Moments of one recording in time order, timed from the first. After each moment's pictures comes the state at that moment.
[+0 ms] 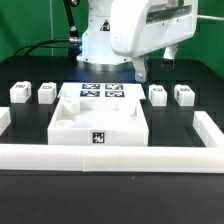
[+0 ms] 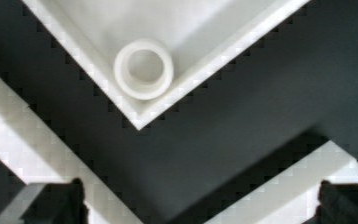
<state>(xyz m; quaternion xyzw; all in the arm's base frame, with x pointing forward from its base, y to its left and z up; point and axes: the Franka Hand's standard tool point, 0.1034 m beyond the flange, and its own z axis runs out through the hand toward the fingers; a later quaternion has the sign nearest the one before) 0.566 0.056 0.114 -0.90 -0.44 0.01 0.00</state>
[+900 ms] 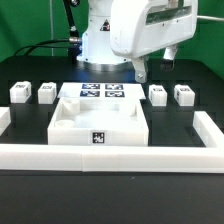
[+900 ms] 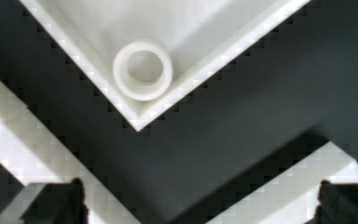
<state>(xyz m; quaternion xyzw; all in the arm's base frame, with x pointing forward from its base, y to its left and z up) 0.565 0.056 0.112 -0.90 -0.44 0.01 0.00</state>
